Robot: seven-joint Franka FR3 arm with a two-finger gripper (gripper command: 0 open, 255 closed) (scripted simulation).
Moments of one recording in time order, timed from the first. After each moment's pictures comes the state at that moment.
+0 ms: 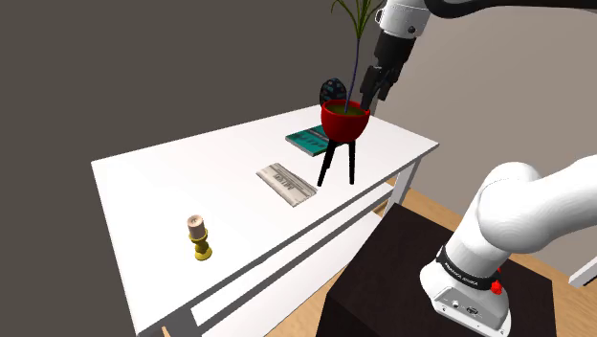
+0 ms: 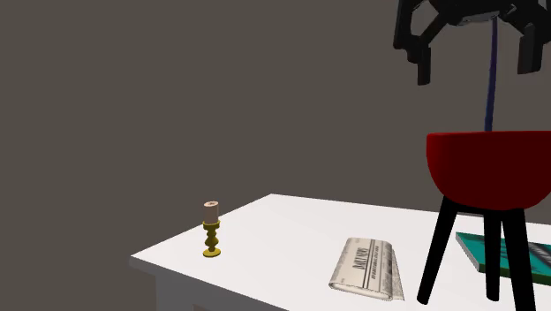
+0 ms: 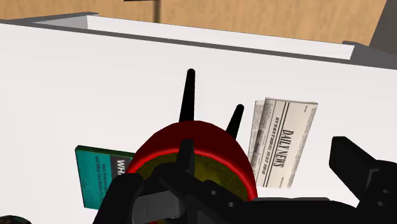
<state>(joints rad) 0.02 -0.75 0.01 -2.33 -0.05 1.71 0.05</state>
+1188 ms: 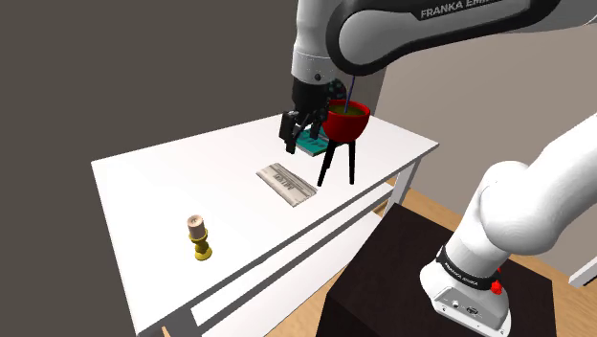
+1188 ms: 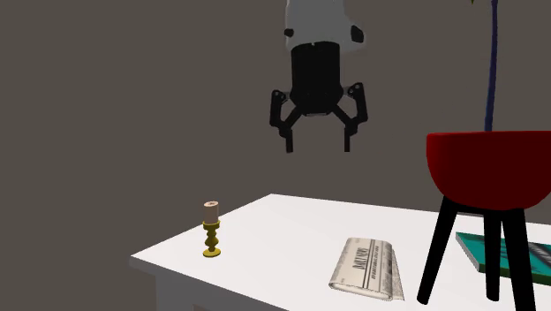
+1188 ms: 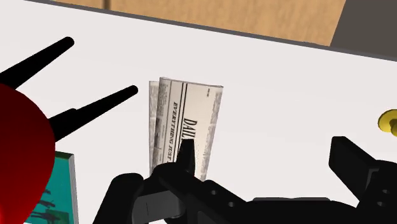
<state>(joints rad) 0.11 -0.36 0.27 -2.23 0.04 1.95 0.32</state>
